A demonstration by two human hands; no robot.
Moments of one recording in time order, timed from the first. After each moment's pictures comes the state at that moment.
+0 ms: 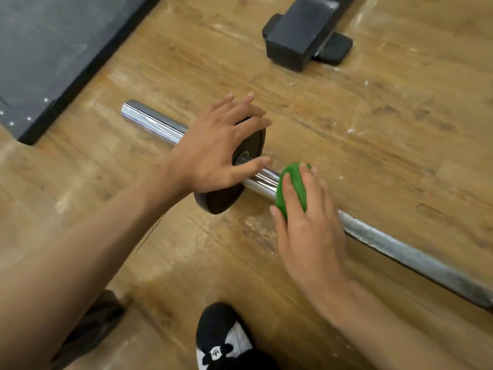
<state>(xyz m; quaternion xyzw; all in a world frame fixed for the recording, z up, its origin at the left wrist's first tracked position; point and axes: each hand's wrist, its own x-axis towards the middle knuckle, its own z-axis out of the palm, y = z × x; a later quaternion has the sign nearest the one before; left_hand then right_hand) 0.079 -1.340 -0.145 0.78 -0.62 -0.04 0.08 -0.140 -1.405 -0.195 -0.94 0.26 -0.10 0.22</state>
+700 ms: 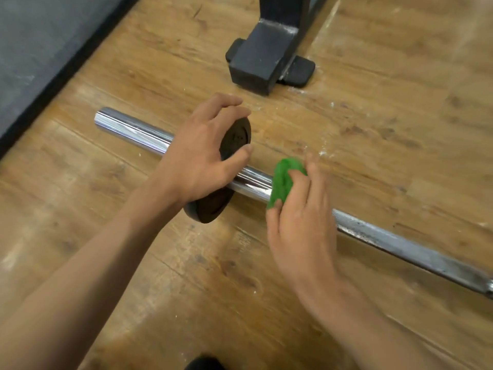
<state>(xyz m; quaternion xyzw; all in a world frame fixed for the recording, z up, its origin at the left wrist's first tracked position) 0.101 -1.396 -0.157 0.80 -0.55 -0.06 0.23 -0.095 -1.448 -0.196 -0.89 0.38 -0.14 0.22</state>
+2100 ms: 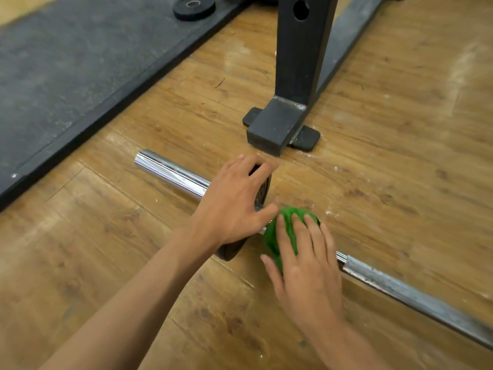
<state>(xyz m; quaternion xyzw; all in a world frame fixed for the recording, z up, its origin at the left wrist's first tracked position) 0.106 -1.420 -0.153 0.80 -0.57 -0.04 0.17 -0.083 -1.467 -0.216 -0.95 0.29 -0.11 0.09</state>
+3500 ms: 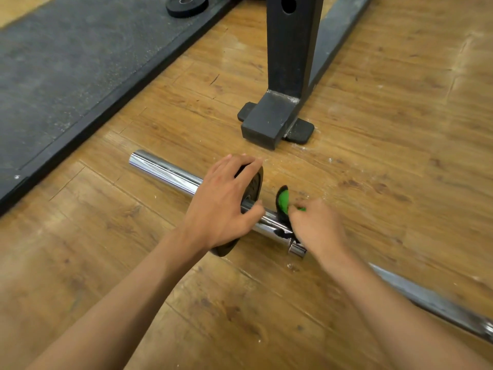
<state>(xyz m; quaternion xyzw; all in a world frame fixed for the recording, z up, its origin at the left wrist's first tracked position) 0.097 -1.405 -0.155 0.81 -0.56 -0.02 0.18 -0.047 -1.529 -0.182 -0.80 0.46 -0.01 0.39</state>
